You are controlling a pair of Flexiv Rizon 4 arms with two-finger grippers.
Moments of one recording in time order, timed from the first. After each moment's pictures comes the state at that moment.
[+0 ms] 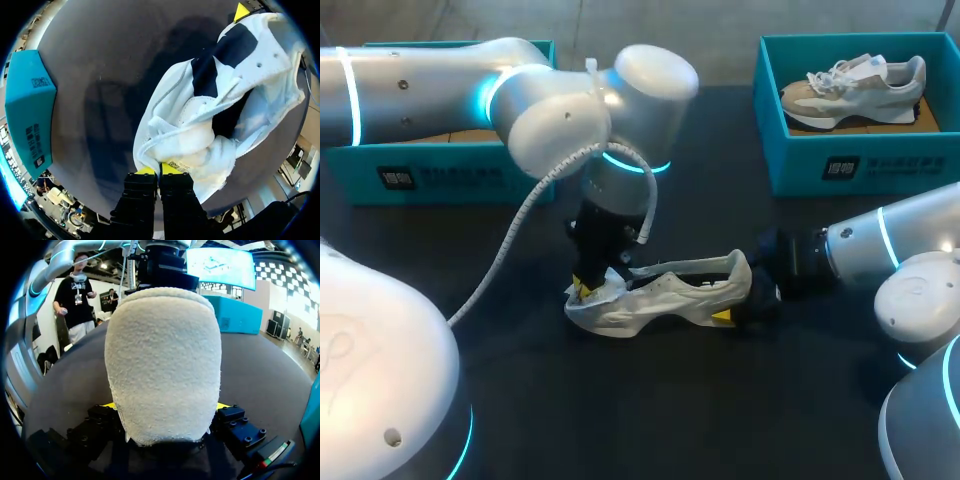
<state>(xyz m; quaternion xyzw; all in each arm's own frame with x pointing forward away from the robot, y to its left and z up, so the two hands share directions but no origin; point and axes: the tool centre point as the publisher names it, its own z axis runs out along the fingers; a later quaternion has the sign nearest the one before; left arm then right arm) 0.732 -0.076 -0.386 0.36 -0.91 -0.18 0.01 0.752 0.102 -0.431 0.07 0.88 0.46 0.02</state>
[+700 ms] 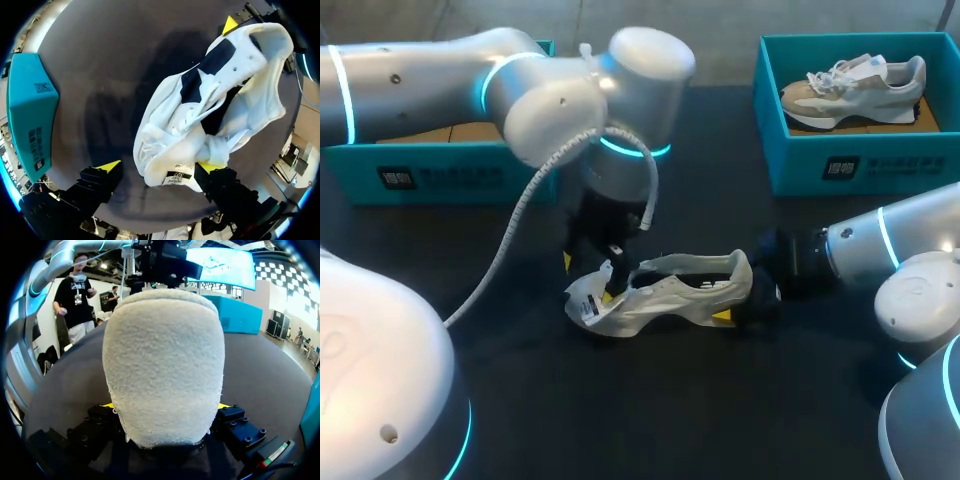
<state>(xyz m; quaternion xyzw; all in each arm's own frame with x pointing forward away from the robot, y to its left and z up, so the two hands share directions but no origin) 0.735 -0.089 -0.362 0.36 -0.92 -0.14 0.04 0.752 0.102 -0.431 0.07 0.88 0.46 0.02</state>
